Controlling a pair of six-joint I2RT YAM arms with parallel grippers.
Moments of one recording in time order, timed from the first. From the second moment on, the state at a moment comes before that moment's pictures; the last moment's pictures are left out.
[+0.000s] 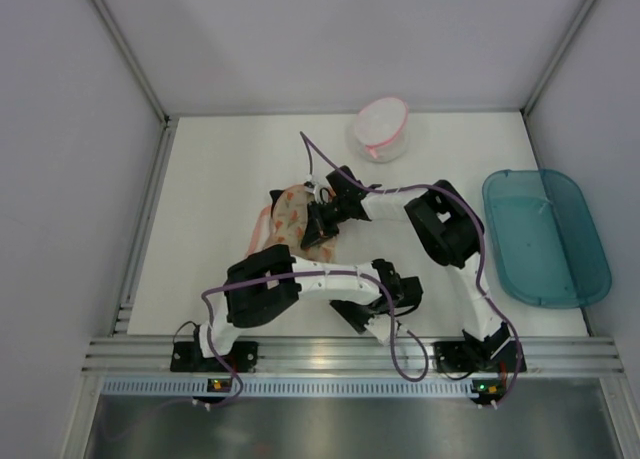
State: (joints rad) left arm -1.34 2.06 1.48 -1.09 -0.23 0.93; right arm 0.70 2.23 1.43 -0.11 -0.81 0.48
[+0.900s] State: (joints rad) left arm -1.31 2.18 1.51 -1.18 -0.38 0.93; right arm 0.70 2.23 1.44 -0.11 -0.82 0.47
